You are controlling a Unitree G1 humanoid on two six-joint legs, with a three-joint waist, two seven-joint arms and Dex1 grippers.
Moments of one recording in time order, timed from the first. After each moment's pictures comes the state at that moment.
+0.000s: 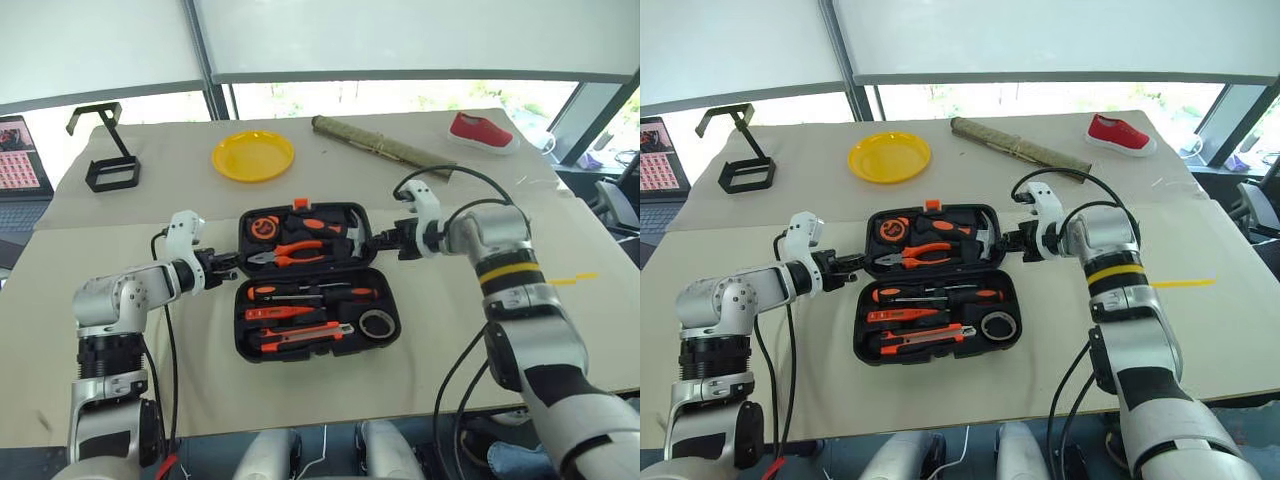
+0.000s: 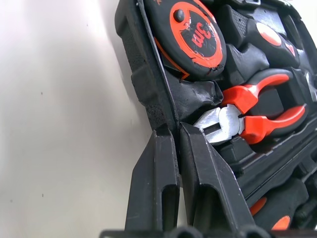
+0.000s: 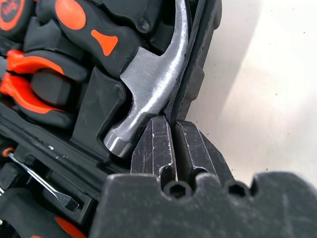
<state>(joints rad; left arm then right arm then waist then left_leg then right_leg) -0.52 0.49 0.27 0.11 -0.52 1.08 -0.53 -0.98 -0.40 0.03 0.60 0.23 1.00 0.79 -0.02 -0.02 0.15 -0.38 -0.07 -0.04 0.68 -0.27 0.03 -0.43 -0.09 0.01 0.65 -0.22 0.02</state>
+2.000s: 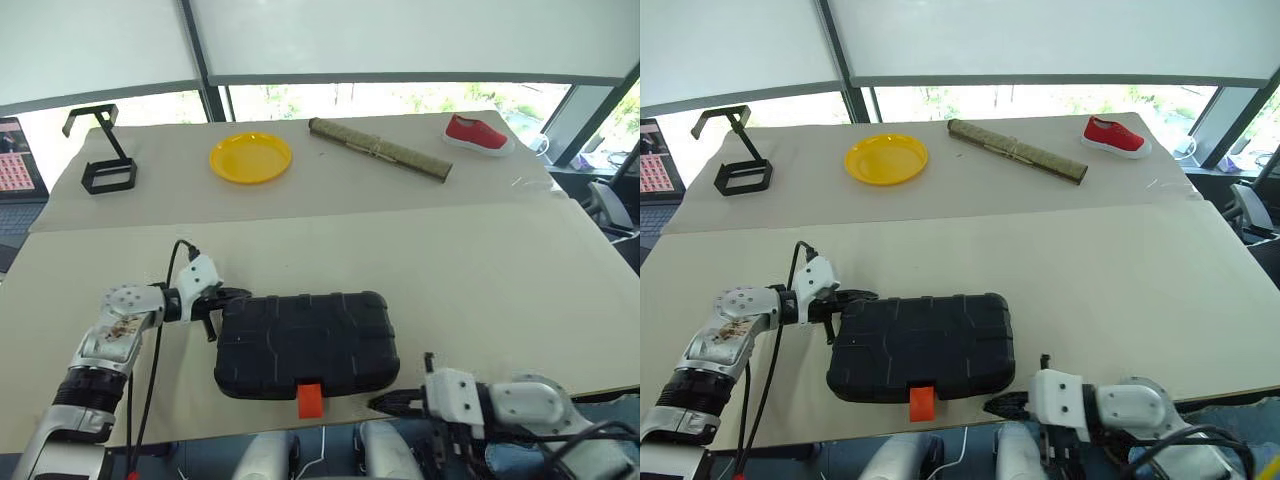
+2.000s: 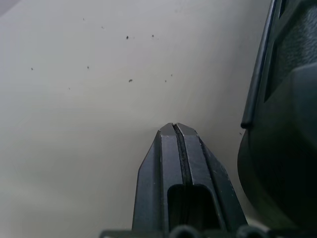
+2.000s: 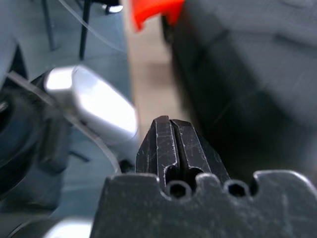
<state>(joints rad) -0.34 0.72 -0.07 0.27 -0.20 0.08 -1.12 0.09 -0.76 0.30 -0.50 0.20 0.06 0.95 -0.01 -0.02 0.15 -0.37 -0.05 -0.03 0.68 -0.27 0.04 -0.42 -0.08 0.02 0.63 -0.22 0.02</state>
